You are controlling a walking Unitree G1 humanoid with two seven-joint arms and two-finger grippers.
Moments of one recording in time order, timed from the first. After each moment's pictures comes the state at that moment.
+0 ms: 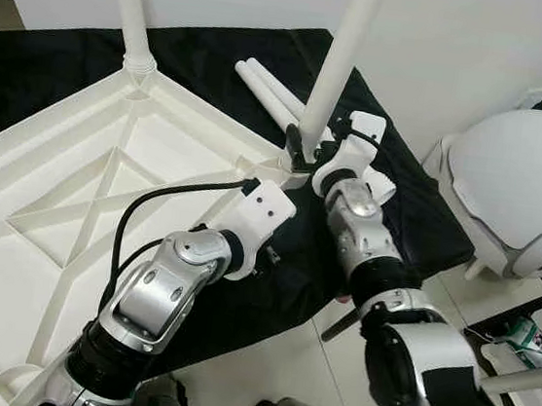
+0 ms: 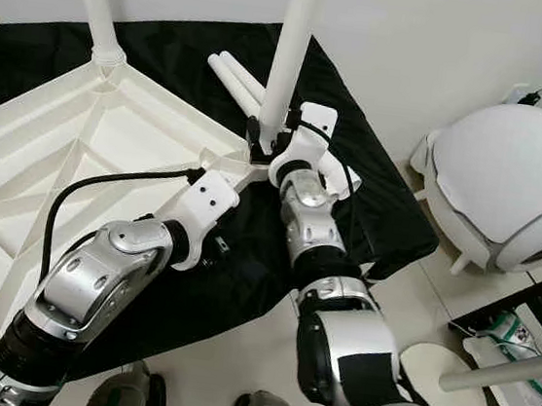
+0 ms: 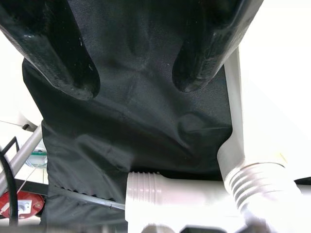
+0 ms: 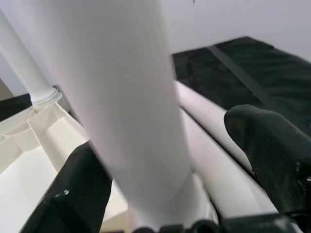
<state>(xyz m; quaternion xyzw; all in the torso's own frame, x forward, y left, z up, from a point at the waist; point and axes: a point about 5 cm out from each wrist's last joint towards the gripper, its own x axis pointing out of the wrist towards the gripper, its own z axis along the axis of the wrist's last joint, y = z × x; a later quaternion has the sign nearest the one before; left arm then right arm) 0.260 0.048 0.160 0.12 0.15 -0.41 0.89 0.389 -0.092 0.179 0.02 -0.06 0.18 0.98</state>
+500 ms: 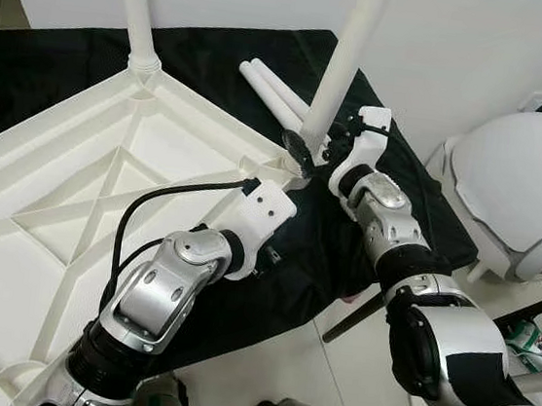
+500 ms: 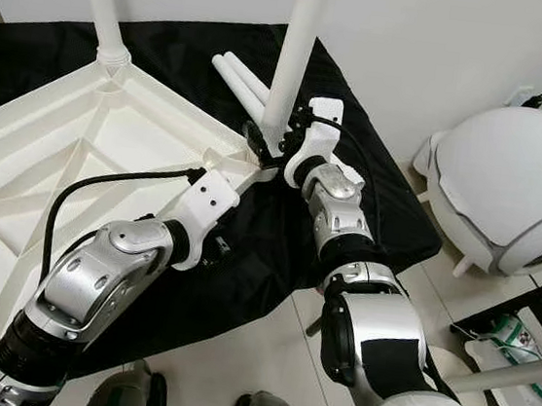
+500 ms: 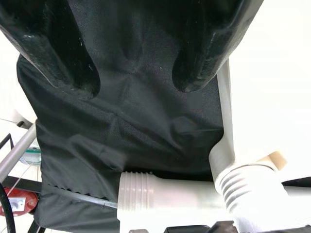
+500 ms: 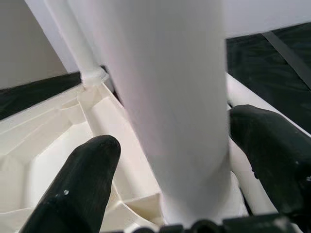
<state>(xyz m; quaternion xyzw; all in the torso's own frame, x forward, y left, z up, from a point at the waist) 0.262 0.046 0.161 0.12 0.15 -0.41 0.89 0.390 -0.100 0.177 0.01 -0.04 0.28 0.96</state>
